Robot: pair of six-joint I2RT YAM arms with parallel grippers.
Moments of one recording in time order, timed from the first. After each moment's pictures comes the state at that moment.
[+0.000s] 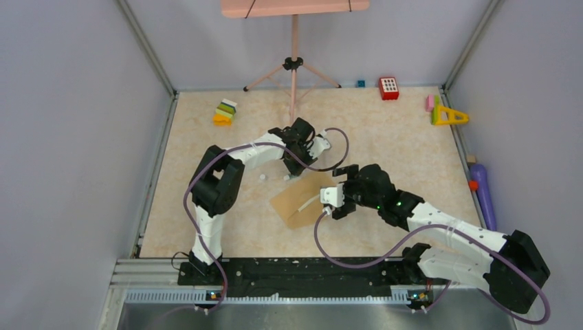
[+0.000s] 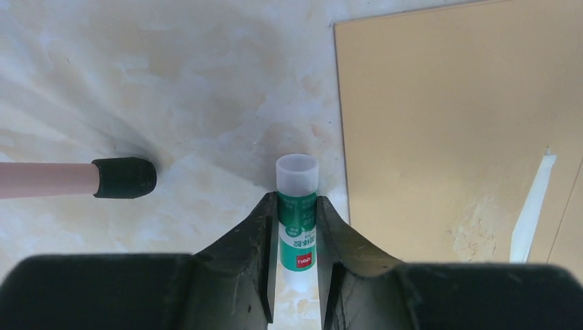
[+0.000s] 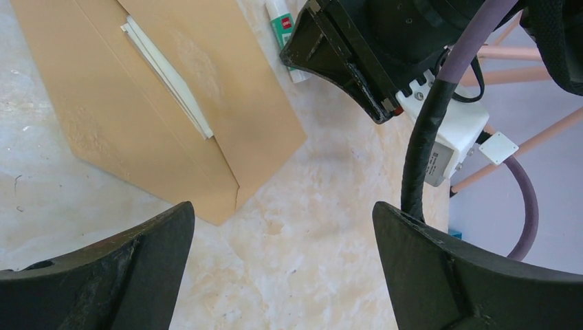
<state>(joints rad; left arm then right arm) -0.65 2.04 1.49 -0.62 0.13 0.41 0.76 1.02 0.55 -0.07 -0.18 -1.03</state>
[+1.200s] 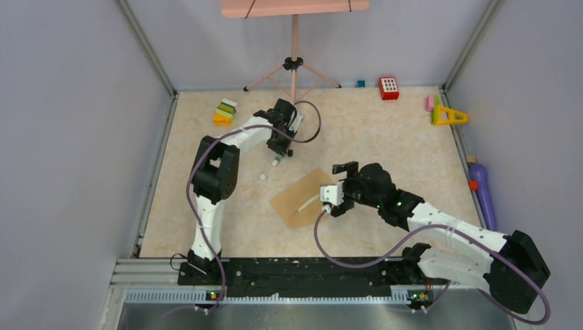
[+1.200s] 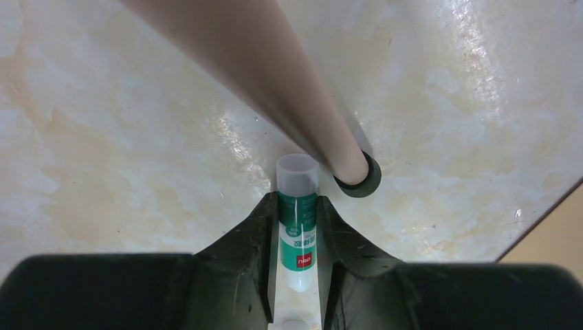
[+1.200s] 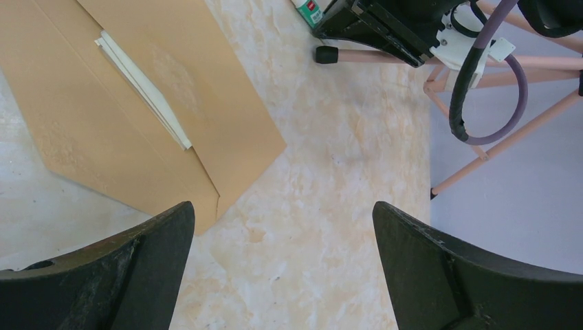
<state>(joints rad) -0.47 2.15 1.69 -0.67 -0.02 0.08 0.76 1.02 0.55 -0.02 -0.18 -1.03</state>
